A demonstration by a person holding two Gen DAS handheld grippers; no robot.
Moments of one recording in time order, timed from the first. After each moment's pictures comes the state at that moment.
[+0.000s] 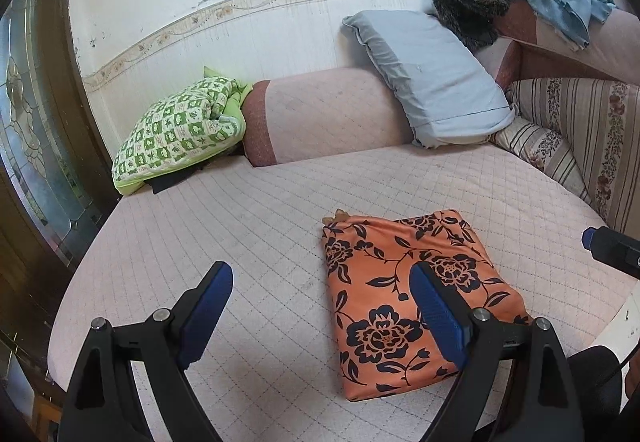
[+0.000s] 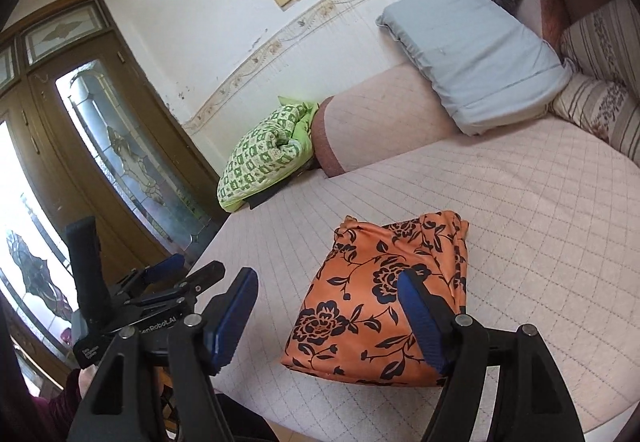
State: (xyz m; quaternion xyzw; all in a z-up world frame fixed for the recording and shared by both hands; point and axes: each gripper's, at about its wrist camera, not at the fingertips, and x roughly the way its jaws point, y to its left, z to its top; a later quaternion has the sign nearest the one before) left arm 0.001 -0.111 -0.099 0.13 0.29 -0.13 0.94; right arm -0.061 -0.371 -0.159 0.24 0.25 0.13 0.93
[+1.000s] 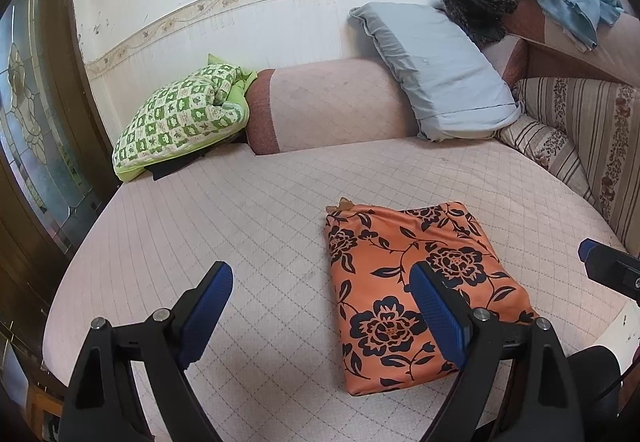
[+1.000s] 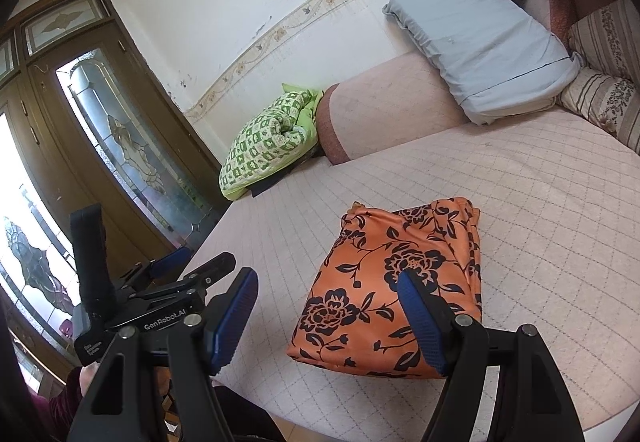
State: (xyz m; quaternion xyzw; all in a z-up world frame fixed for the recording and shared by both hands) left arm 0.007 -0.103 -0.111 0.12 0.31 -0.13 0.94; right arm -0.059 -0.350 -0.164 0.24 0.27 0.13 0.92
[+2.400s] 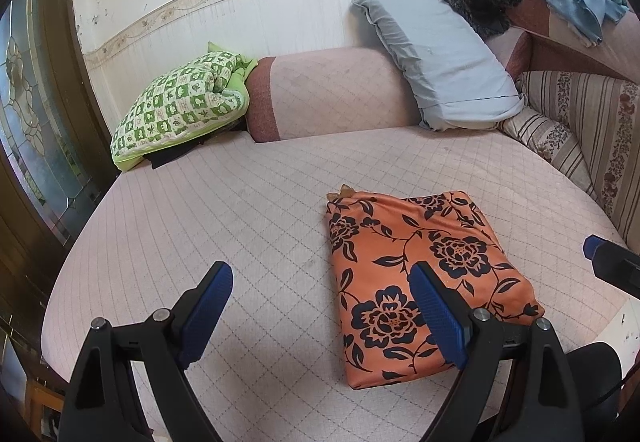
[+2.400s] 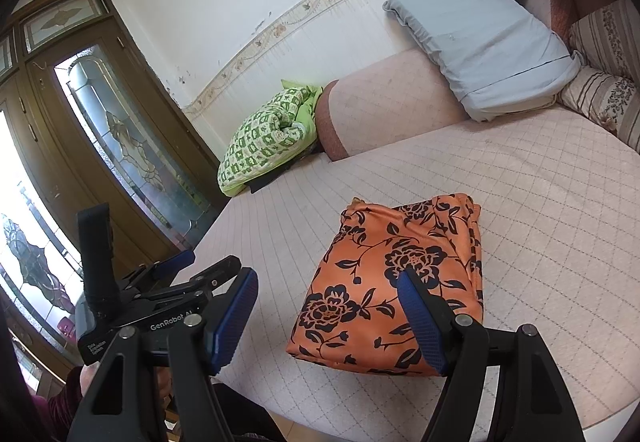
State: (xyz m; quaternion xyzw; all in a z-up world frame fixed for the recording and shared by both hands) left arm 0.012 -0.102 -0.120 0.12 0.33 -0.12 0.93; right arm -0.057 -0.348 -0.167 0.23 0.28 0.13 0.92
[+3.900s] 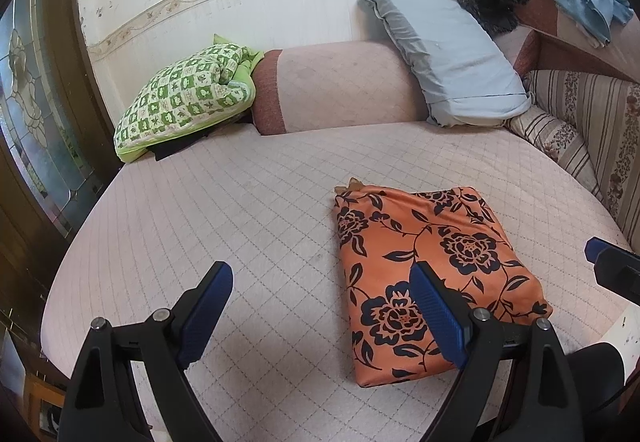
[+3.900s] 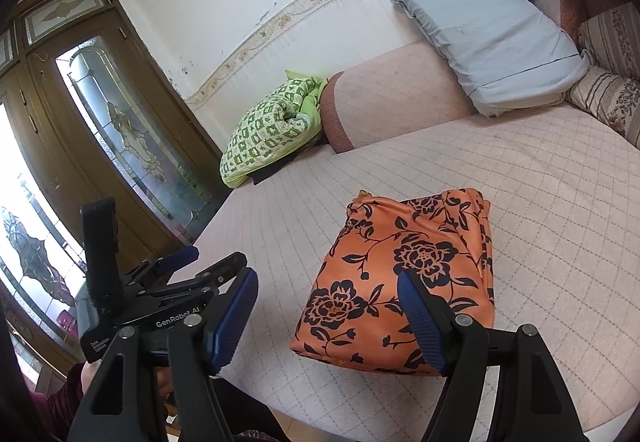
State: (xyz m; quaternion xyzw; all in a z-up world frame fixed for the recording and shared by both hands) left arm 0.016 -0.093 -0.128 0.11 0.33 -0.12 0.93; right arm -0.049 -0.335 -0.168 0.23 0.29 0.14 0.92
